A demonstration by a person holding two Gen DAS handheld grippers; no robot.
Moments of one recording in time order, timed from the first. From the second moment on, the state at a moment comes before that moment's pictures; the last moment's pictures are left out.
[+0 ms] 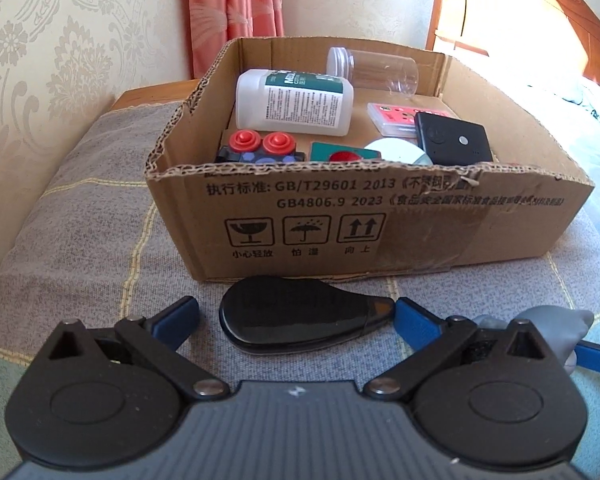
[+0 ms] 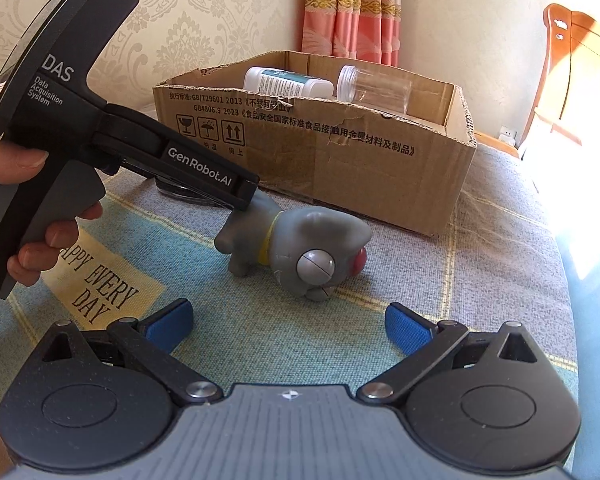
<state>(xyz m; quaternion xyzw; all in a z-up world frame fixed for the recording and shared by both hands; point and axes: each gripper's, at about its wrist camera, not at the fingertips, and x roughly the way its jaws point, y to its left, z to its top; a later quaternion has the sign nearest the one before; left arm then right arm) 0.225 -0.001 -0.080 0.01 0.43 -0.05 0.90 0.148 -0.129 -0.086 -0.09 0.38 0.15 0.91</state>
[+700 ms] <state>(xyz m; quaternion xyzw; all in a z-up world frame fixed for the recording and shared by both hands) 0.205 0.055 -0.078 0.00 0.42 -0.02 0.91 0.157 -0.101 -0.084 -0.09 0.40 0.17 0.90</state>
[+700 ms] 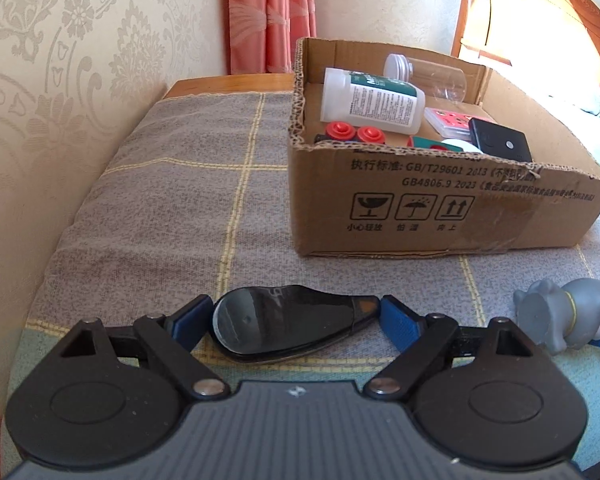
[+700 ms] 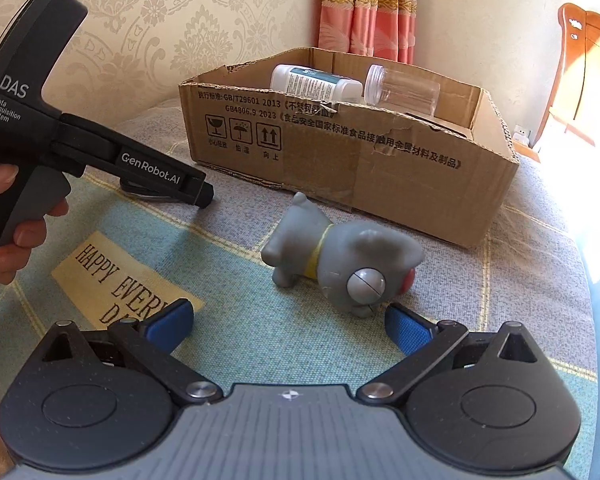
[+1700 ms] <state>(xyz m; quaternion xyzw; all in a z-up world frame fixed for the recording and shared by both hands) 0.194 0.050 -0.059 0.04 0.41 -0.10 0.90 0.181 -0.106 -0.058 -0.09 0.39 0.11 0.91</state>
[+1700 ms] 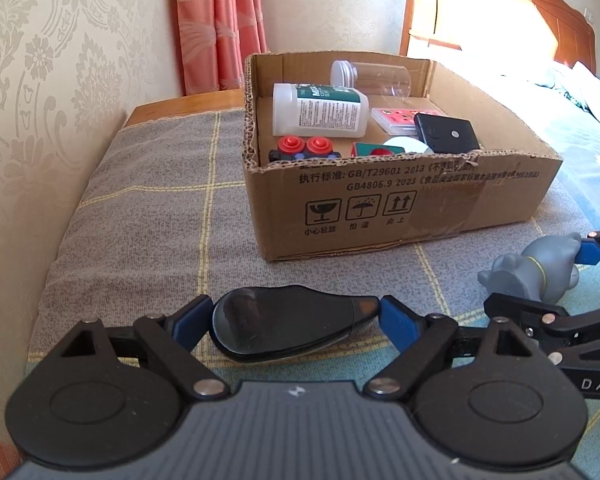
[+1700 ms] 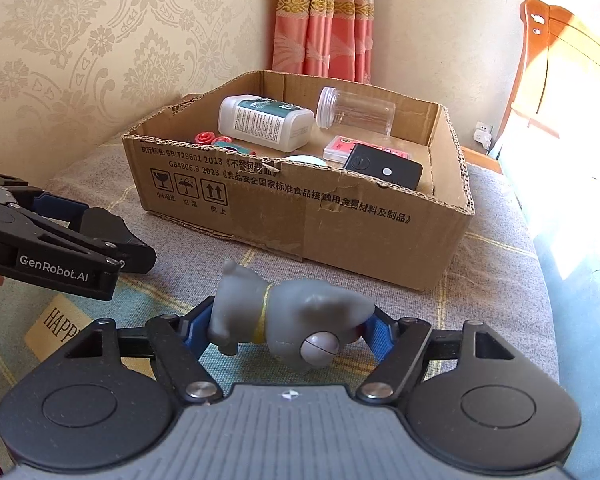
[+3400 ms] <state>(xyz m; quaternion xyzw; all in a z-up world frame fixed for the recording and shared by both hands) 0.350 -0.076 0.021 0.08 0.36 -0.16 0.92 0.197 -0.175 0.009 -0.02 0.33 0.05 0.94</state>
